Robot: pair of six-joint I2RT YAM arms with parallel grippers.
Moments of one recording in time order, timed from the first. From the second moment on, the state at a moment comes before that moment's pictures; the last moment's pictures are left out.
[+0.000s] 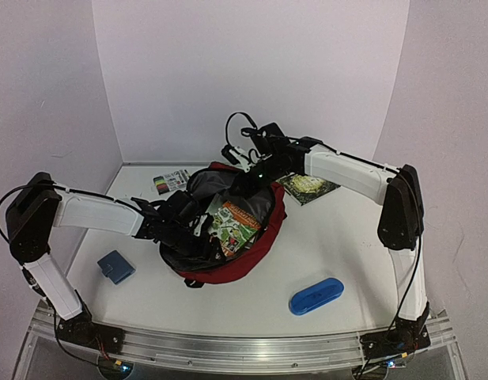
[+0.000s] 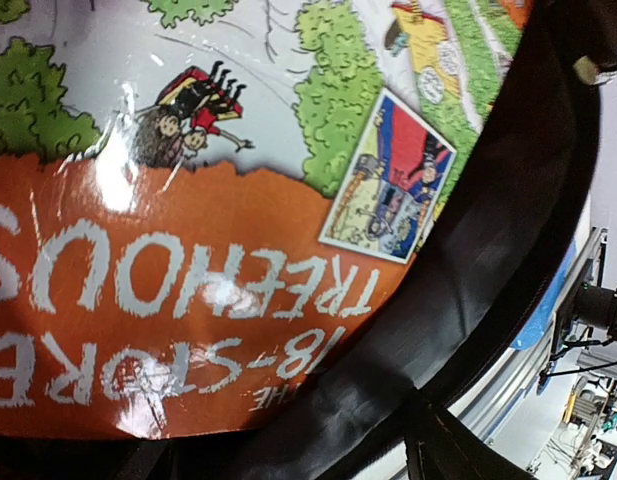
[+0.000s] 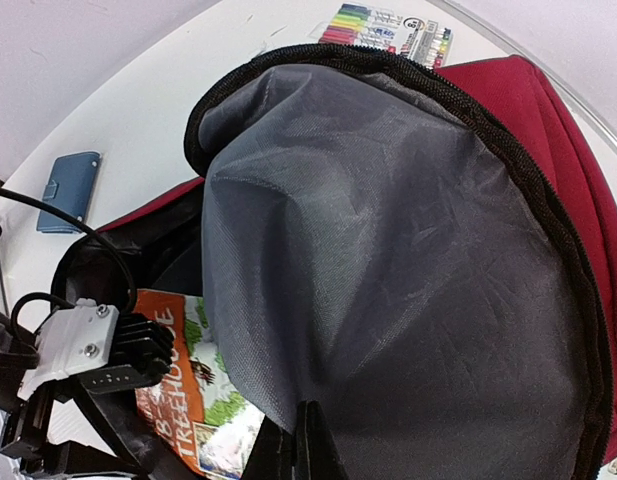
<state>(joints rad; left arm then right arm) -0.83 1.67 0.96 -0.28 0.32 -0.67 0.76 2.17 2.02 -0.67 -0.29 -0.04</state>
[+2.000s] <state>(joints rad) -0.93 1.92 1.19 -0.19 0.05 -0.32 0.77 2.11 1.96 -0.67 -0.36 0.01</state>
